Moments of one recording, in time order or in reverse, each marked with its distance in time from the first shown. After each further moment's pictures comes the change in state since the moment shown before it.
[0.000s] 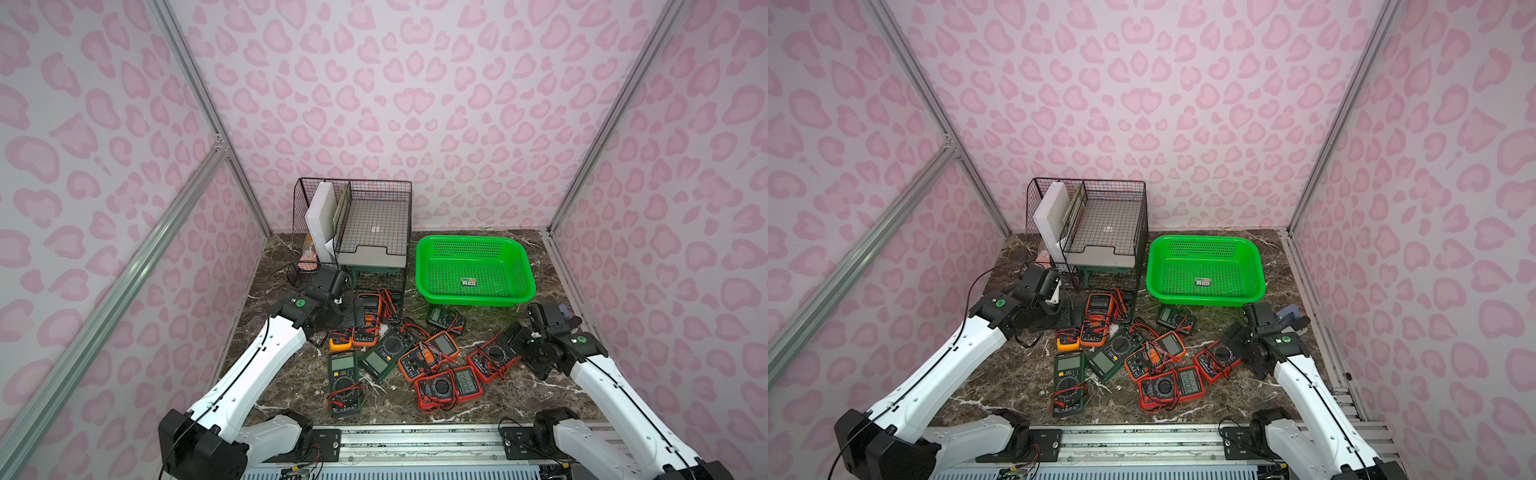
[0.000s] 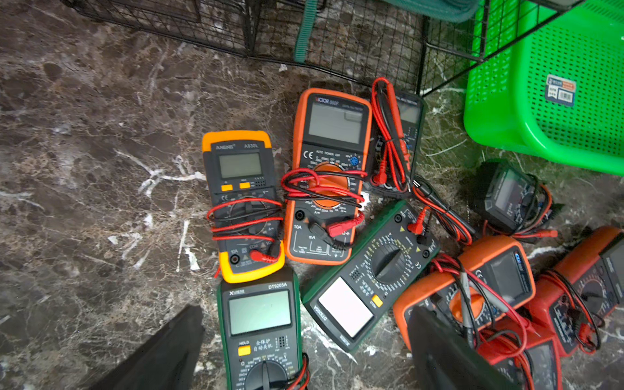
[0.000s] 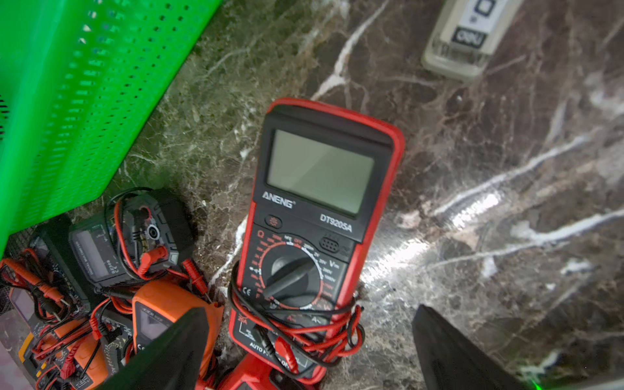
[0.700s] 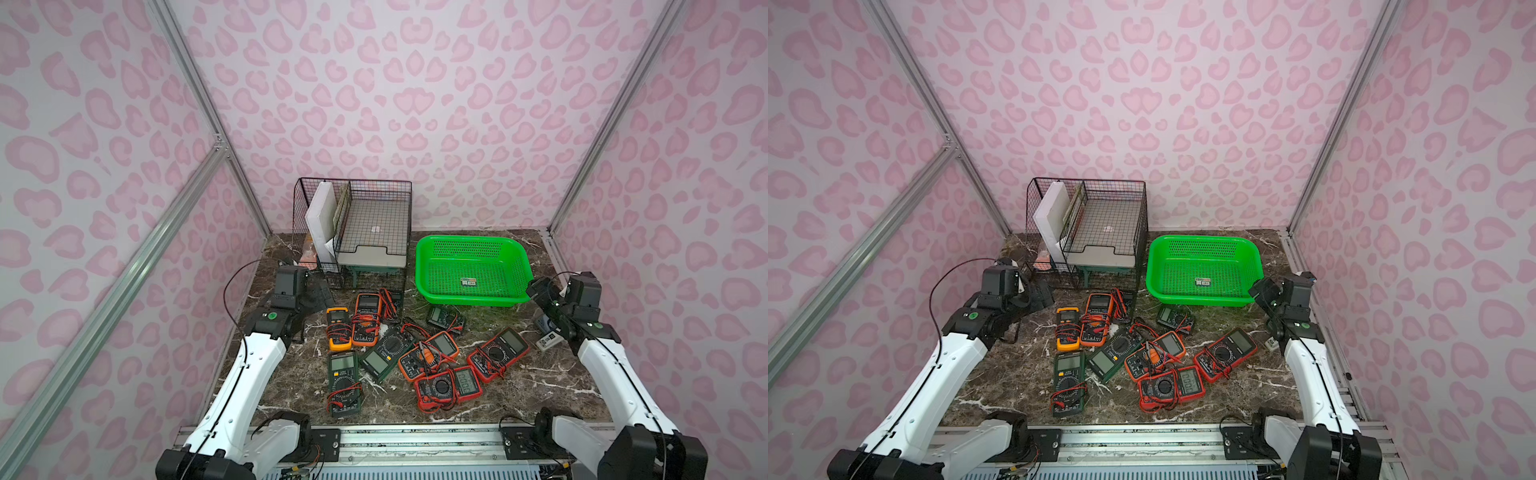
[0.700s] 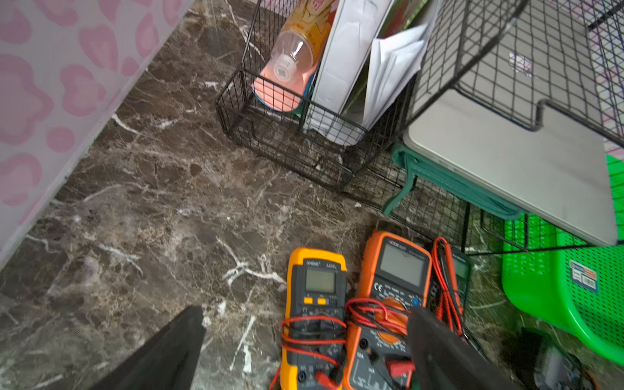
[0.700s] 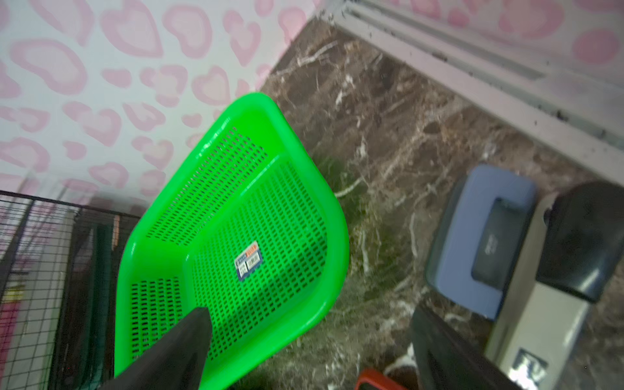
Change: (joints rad) left arm 0.289 -0.145 -0.141 0.279 -0.069 0.052; right arm -0.353 0.164 0.074 0.557 -0.056 -0.282
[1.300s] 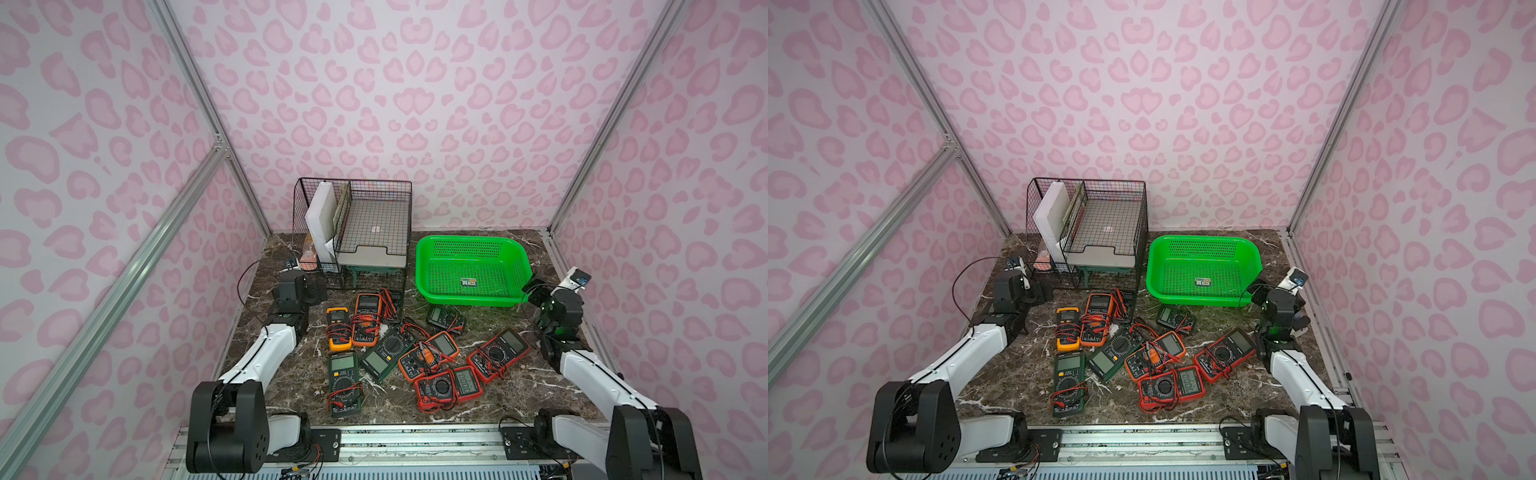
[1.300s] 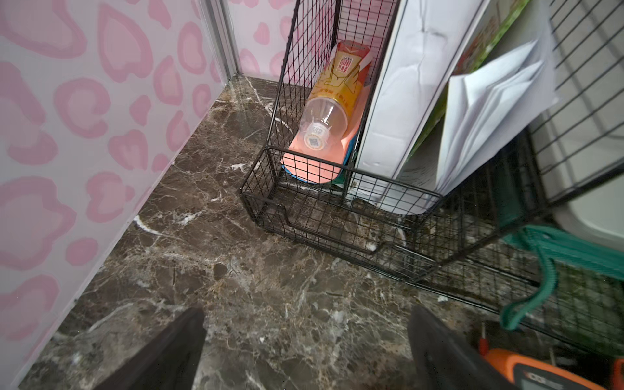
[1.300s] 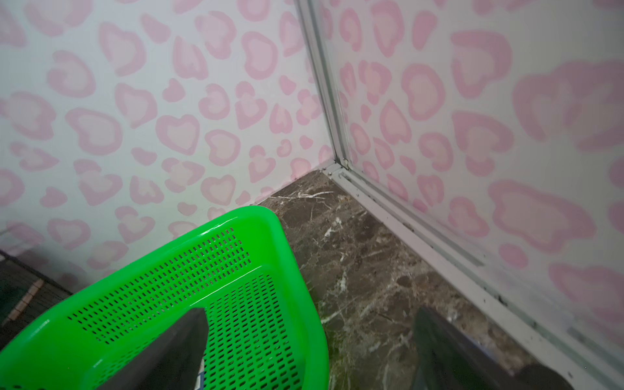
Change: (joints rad) left arm 0.133 0.198 -0.262 0.703 -0.092 0.286; right arm 0.056 0.017 -0.279 0.755 0.382 -0.202
